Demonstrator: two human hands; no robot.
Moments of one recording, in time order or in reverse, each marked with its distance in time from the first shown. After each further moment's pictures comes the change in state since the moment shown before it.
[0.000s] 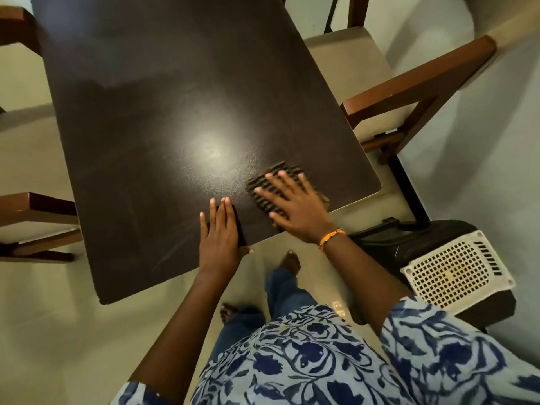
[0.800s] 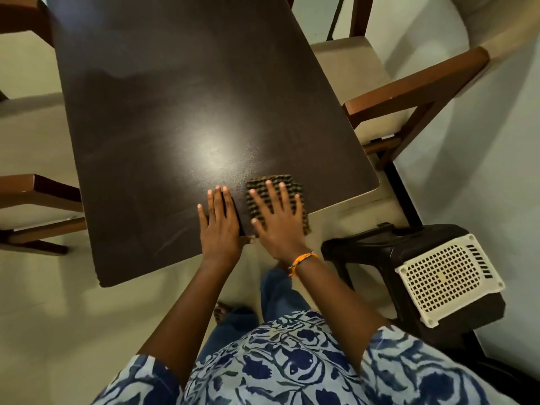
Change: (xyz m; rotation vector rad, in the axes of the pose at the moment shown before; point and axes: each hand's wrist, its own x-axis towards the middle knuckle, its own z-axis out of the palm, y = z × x) left_hand -0.005 0.004 0.000 -0.001 0.029 -0.092; right_hand -0.014 -0.078 0.022 0.112 0.048 0.301
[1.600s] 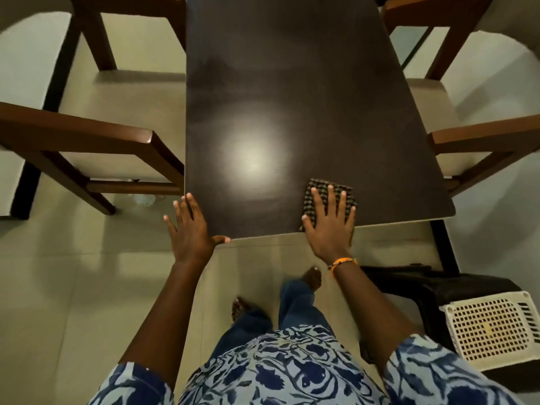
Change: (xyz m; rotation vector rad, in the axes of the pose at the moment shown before) left_hand -0.074 -0.186 0.006 -0.280 0.049 -0.402; right_hand -0.001 -0.063 0.026 -0.042 0.078 0.119
